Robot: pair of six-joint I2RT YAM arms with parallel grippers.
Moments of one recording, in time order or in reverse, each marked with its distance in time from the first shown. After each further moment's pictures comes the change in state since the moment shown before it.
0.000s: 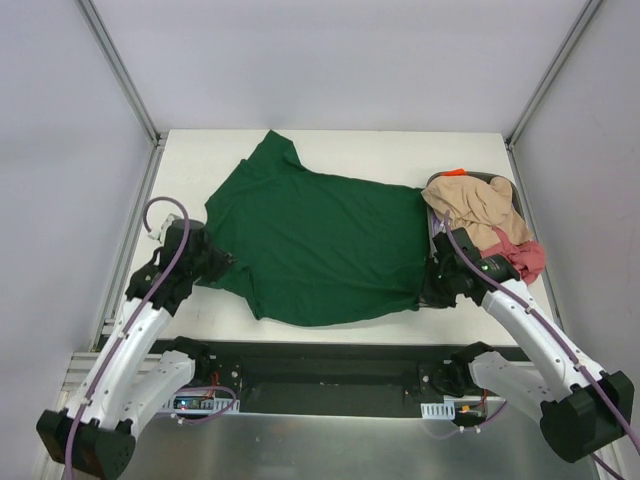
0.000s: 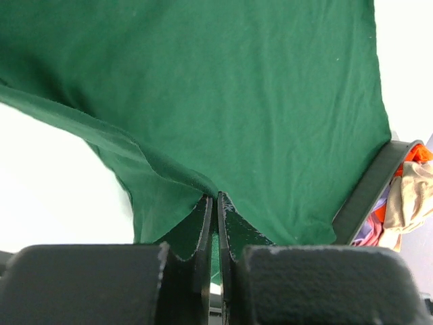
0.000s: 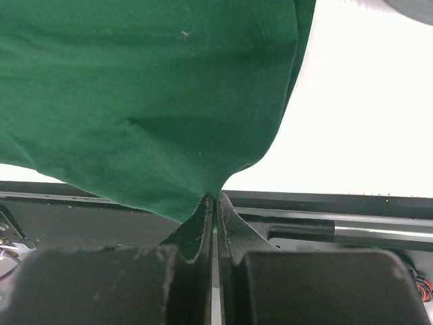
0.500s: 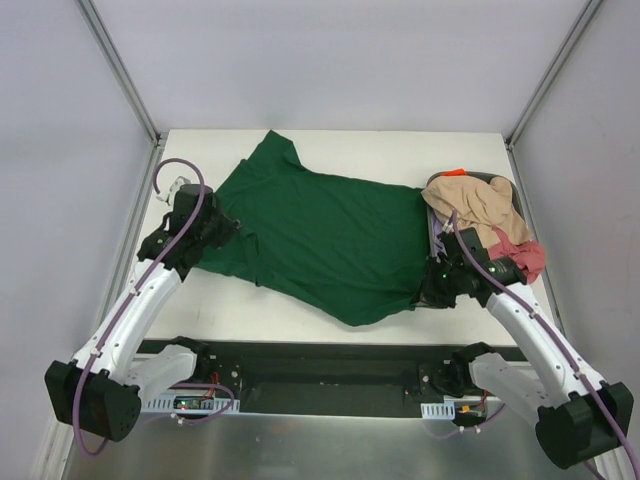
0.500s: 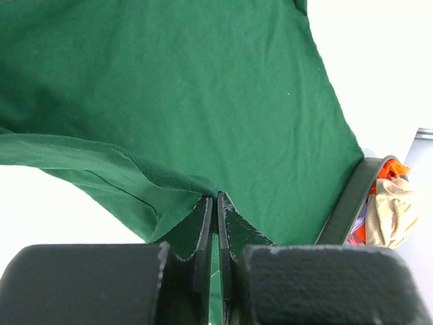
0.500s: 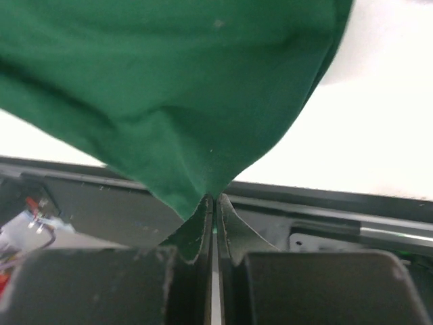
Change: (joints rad) left arm 0.000 0.290 0.189 0.194 -0.027 0.102; right arm -0.078 0.000 0.011 0.016 -0.105 -0.023
